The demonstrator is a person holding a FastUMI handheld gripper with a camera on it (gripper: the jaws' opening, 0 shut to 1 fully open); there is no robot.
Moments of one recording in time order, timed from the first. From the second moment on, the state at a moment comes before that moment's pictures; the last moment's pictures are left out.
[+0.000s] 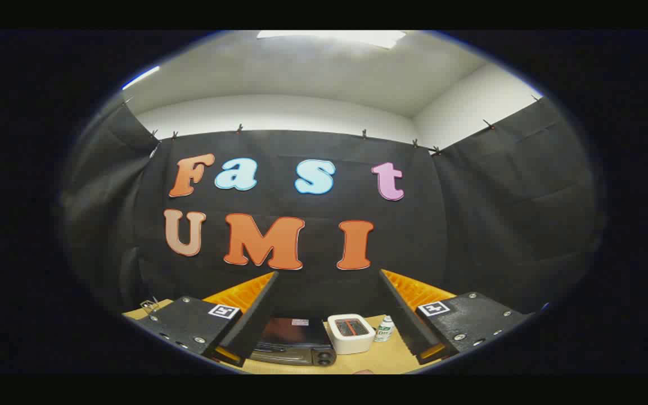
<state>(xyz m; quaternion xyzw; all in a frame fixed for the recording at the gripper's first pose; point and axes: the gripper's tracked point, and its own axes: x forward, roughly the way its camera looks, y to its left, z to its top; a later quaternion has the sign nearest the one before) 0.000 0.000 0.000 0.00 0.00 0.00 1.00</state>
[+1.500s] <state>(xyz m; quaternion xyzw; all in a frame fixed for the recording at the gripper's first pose) -0.017 0.028 -0.013 0.01 0.06 0.05 1.00</state>
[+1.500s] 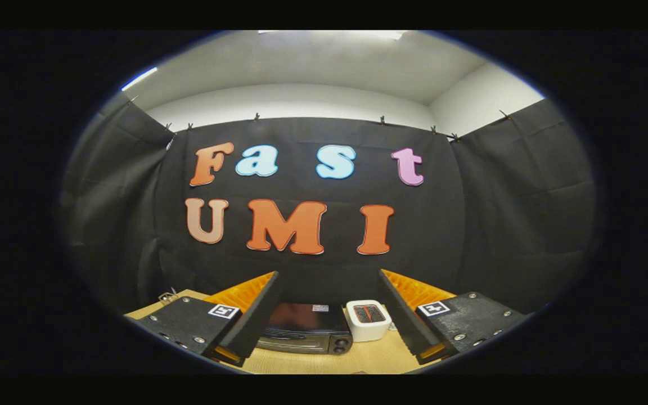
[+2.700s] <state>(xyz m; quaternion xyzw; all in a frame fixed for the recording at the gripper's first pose) -0.012 0.033 -0.038 0.01 0.09 0.06 0.99</state>
